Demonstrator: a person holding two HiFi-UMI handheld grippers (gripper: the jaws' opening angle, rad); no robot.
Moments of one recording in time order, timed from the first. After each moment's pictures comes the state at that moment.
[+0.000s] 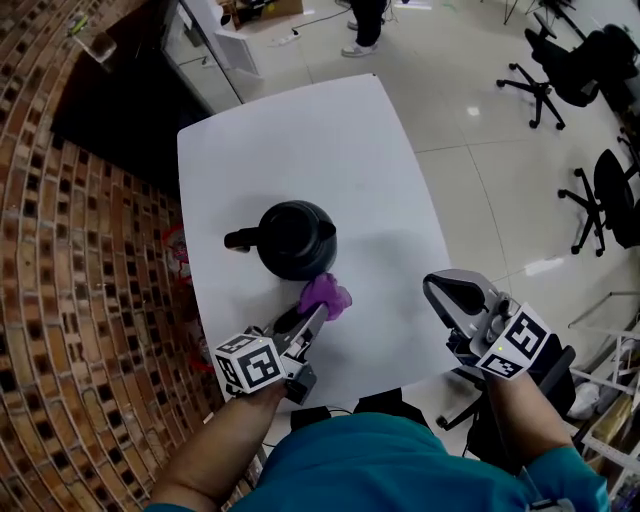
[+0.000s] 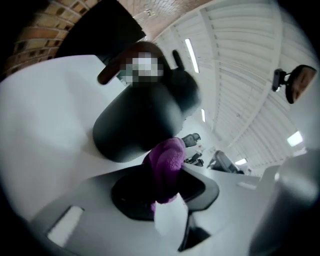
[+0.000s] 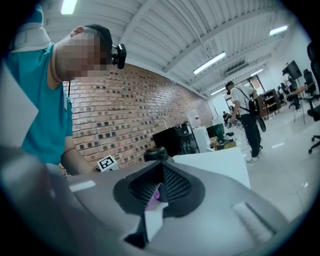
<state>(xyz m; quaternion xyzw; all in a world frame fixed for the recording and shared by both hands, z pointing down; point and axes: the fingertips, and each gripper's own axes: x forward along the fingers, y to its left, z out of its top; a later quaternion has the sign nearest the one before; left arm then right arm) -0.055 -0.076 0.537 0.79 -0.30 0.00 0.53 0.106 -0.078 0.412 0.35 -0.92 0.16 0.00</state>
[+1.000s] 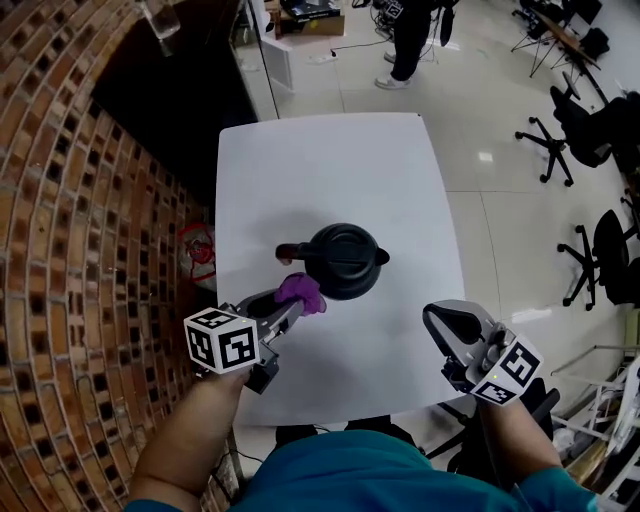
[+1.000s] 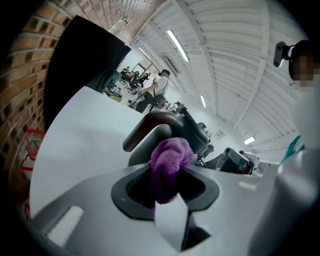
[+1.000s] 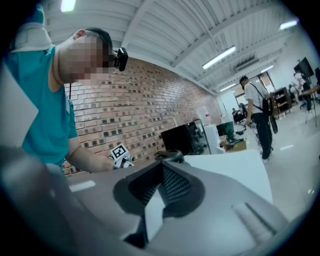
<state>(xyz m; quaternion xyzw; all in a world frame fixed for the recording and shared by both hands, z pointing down) -0.145 -0.130 0.513 0.83 -0.32 0.09 0.45 0.044 -0.091 0.393 0.30 -0.94 0.15 0.03</state>
